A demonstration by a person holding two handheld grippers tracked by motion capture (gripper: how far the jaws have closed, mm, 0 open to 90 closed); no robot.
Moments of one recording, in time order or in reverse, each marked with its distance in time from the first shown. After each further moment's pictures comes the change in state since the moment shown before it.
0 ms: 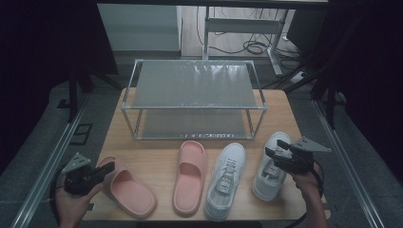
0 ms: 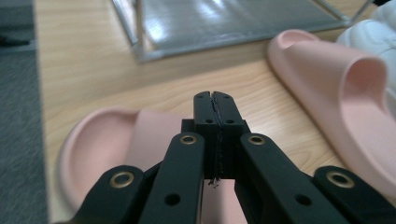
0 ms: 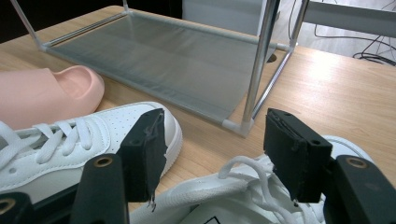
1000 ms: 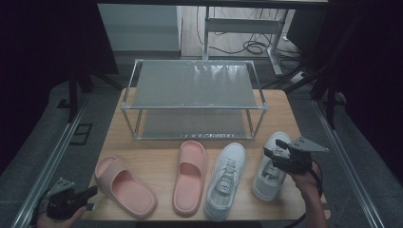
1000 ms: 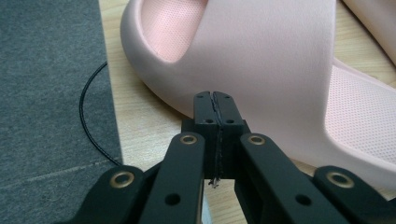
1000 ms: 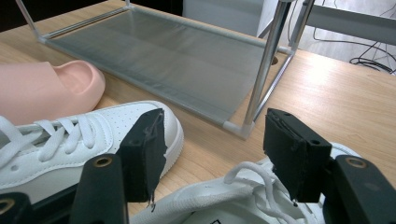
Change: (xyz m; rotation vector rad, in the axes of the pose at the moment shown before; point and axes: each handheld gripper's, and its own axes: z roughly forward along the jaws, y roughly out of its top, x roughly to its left) left arm 0.028 -0.067 -0.014 0.124 0.070 -0.081; right arm 0.006 0.004 0.001 0.014 -0.009 -0.043
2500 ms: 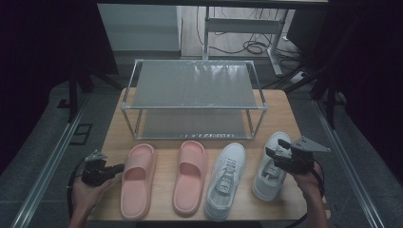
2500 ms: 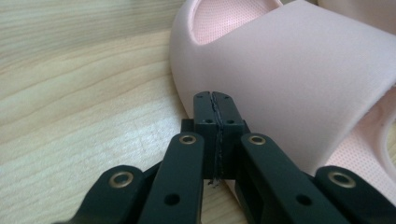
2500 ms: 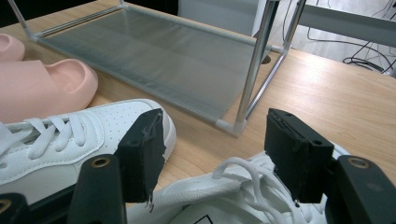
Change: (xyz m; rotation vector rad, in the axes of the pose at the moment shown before) left arm -0.015 0.067 0.077 0.042 -0.119 0.075; right arm -0.004 -0.001 -0.003 -0.001 -0.019 -0.002
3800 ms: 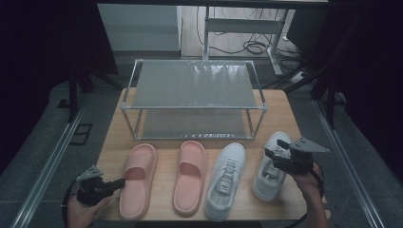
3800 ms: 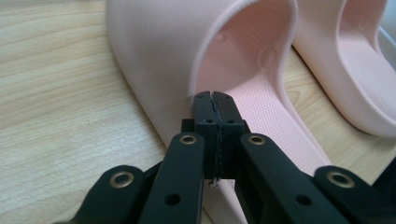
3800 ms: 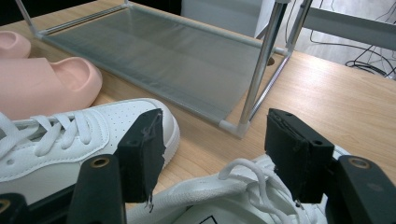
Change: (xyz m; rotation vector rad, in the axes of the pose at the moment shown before) left arm -0.025 -0.033 -0.027 -0.014 -0.109 -0.002; right arm 0.003 0.000 0.000 -0.001 0.009 -0.020
